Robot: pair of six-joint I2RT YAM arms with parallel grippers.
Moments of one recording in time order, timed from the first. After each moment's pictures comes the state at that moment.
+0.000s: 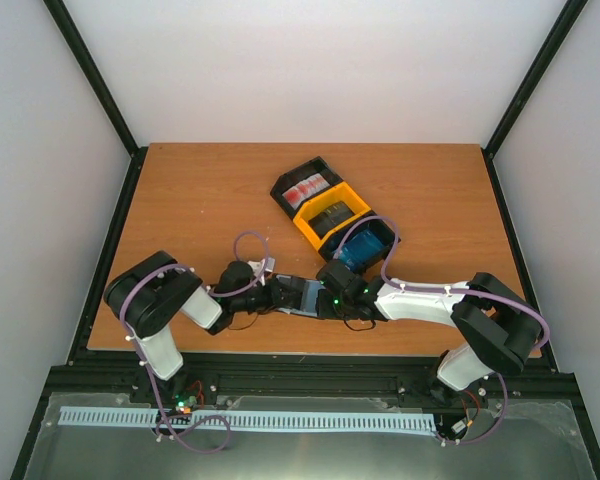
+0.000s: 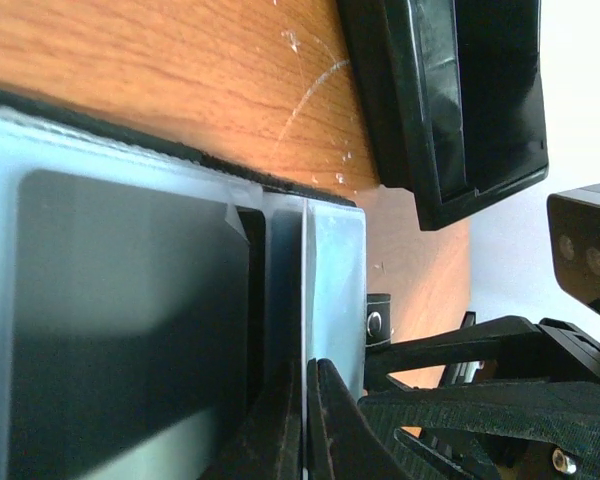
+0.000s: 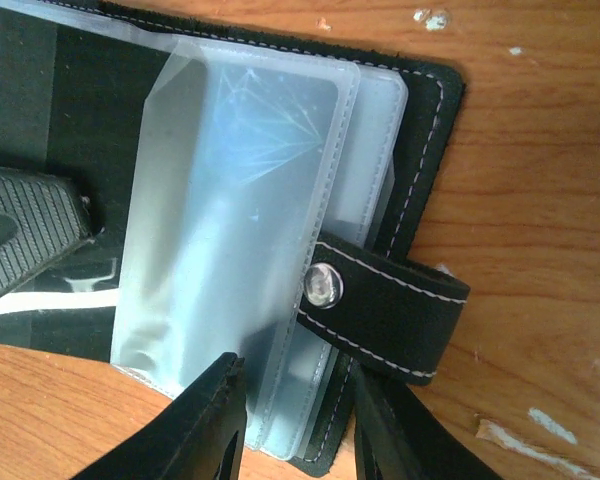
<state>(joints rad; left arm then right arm) -0.62 1.75 0.30 0.93 0.54 -1.06 0.92 1.52 0.69 -0.23 -0.04 0.88</state>
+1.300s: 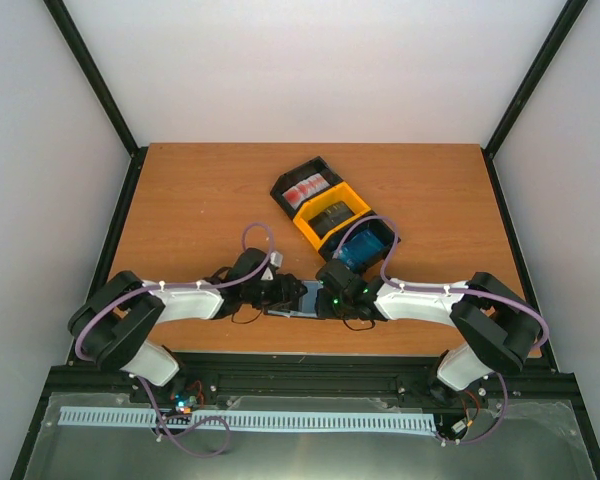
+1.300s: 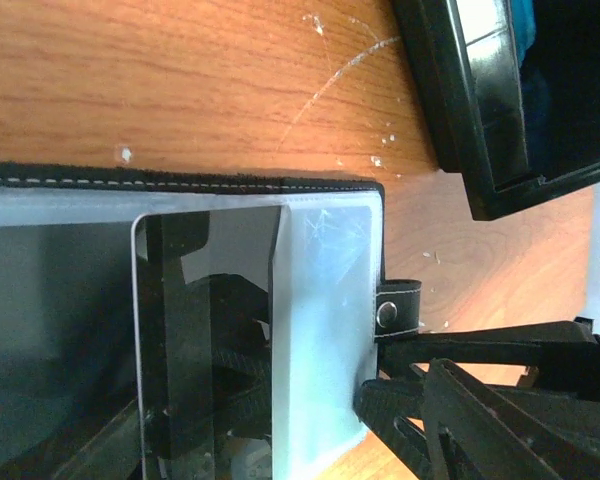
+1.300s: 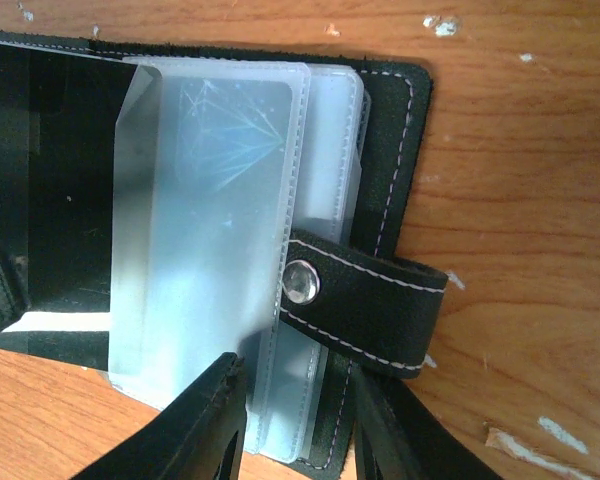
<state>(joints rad) -0.71 1.49 0.50 0.22 0.34 -0.95 0.92 1.53 0.69 -0.22 -0.04 0.88</state>
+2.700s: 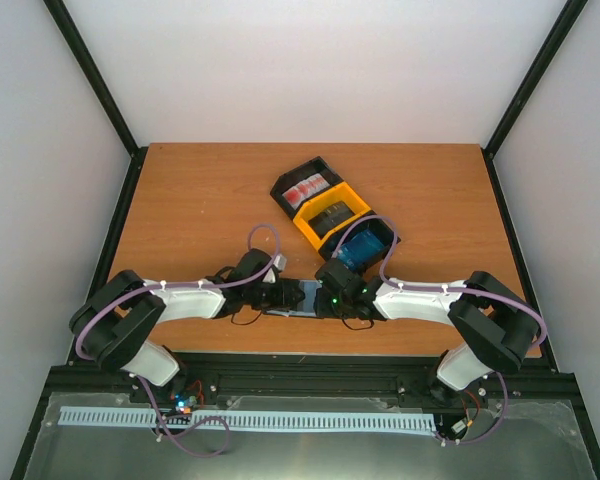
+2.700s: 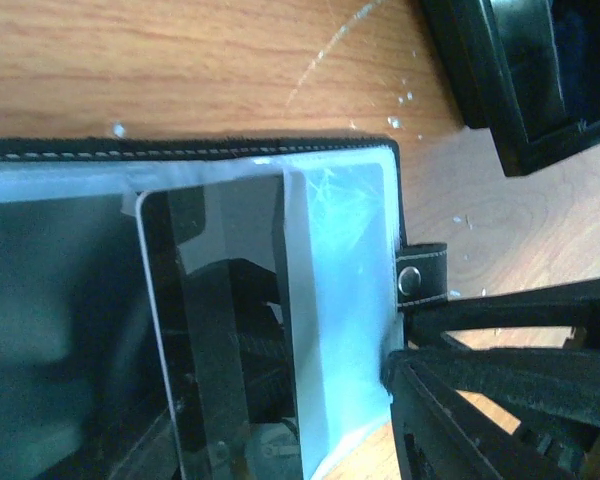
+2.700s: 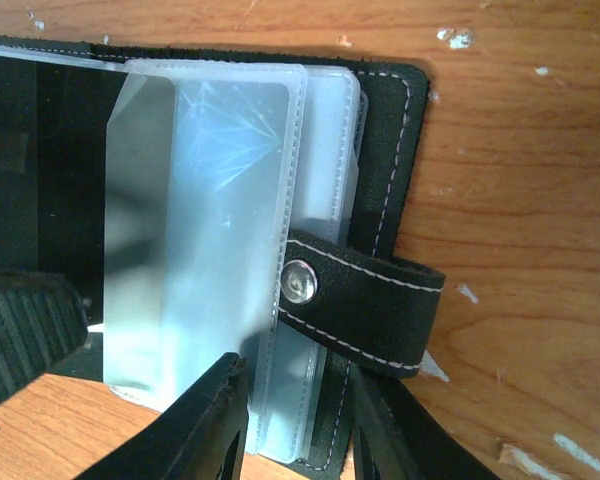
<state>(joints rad) -0.73 1.50 0.53 0.13 0.33 -0.83 0.92 1.54 0.69 -0.20 -0.04 0.88</state>
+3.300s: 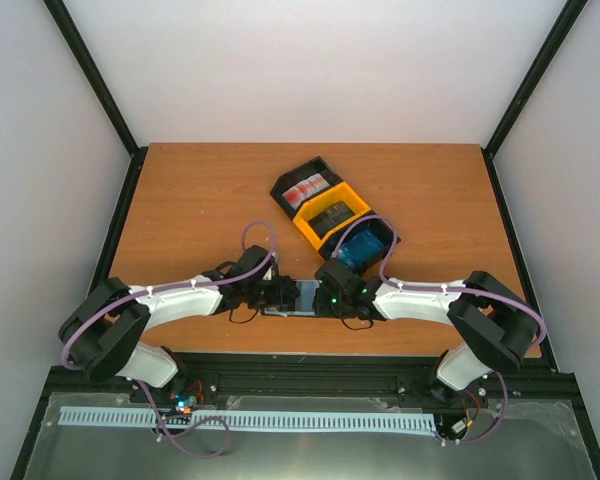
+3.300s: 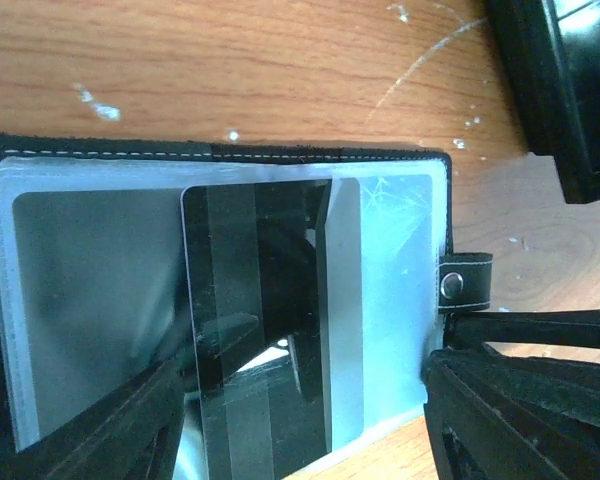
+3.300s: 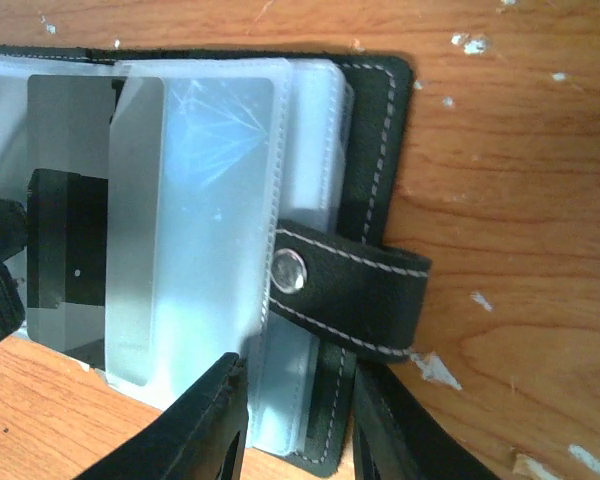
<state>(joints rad) -0.74 1.44 0.60 -0.09 0.21 -0.85 0.92 1.54 0.69 -0.20 -0.04 0.88</state>
